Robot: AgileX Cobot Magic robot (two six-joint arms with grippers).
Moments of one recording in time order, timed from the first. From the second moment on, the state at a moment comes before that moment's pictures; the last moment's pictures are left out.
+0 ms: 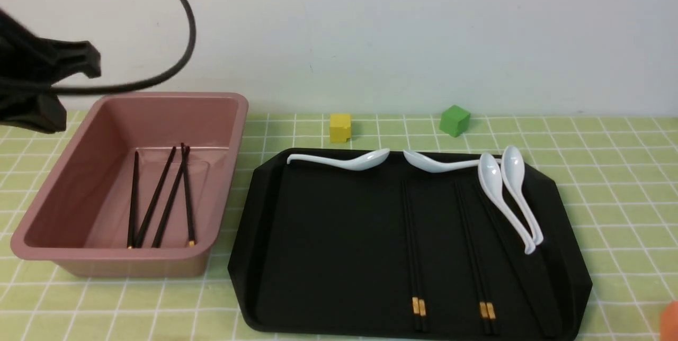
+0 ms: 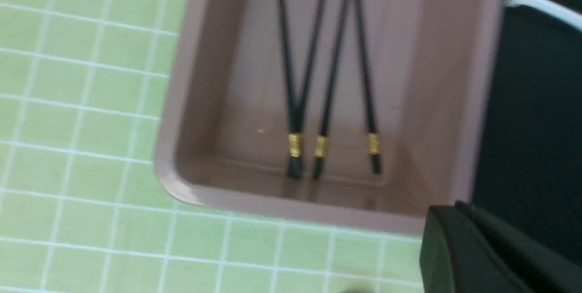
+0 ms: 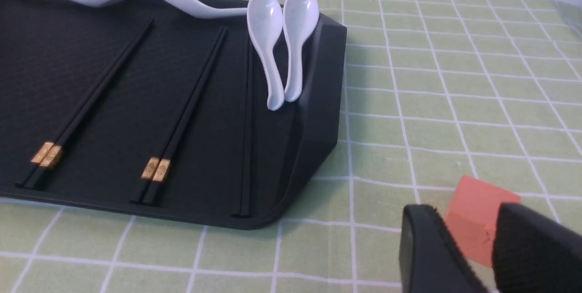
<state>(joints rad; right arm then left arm) 0.06 -0.01 0.02 -0.03 0.37 0.03 -0.10 1.26 -1.33 0.00 1.08 -0.30</state>
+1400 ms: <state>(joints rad) 0.06 -0.01 0.02 -0.03 0.37 0.03 -0.10 0.32 -0.25 -0.23 0.17 -0.28</state>
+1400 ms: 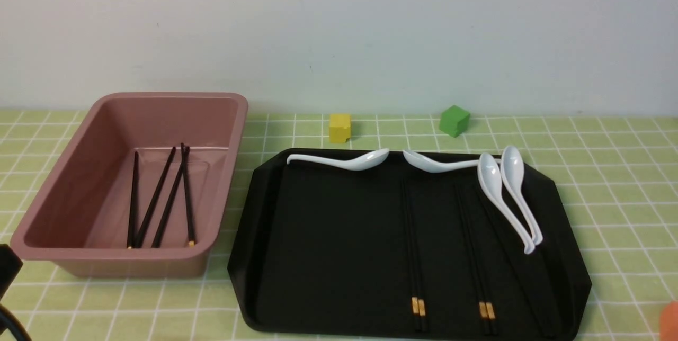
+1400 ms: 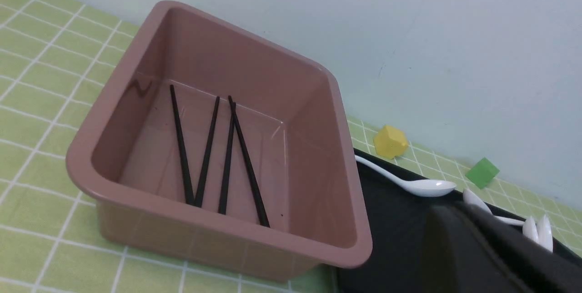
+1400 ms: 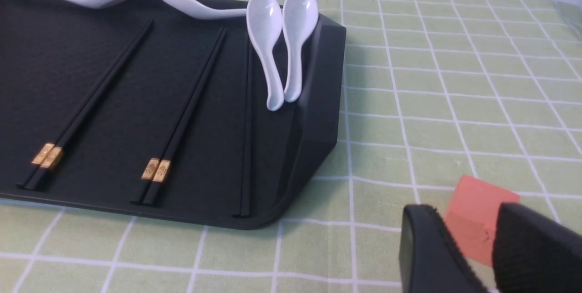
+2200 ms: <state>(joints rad) 0.06 -0.01 0.02 -0.03 0.37 0.03 -0.27 0.12 -0.16 -0.02 0.18 -0.28</state>
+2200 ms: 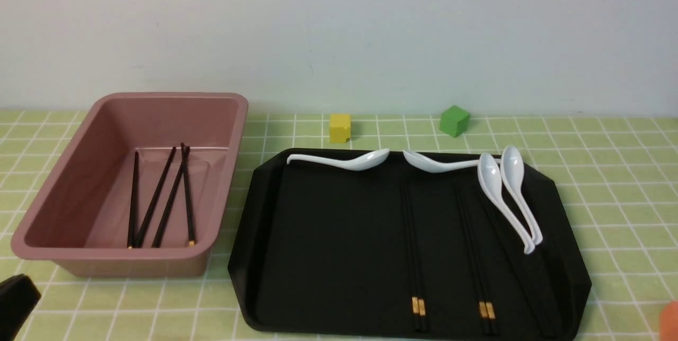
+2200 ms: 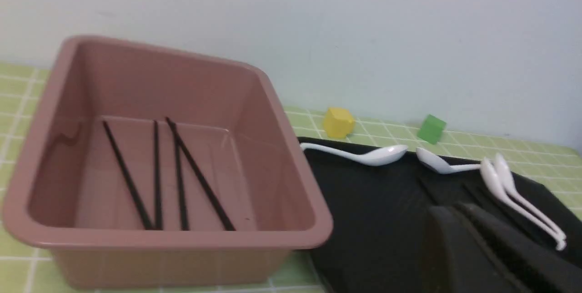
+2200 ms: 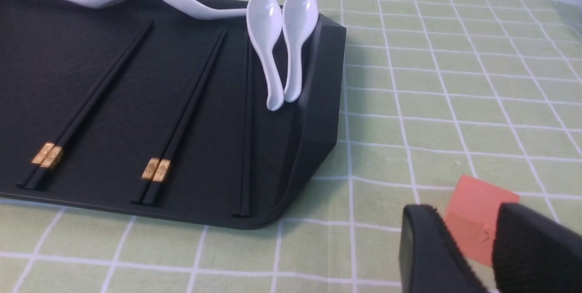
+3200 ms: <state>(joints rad) 0.06 -0.01 0.02 -0.03 0.37 0.03 -0.02 -0.01 0.03 -0.04 0.38 -0.28</state>
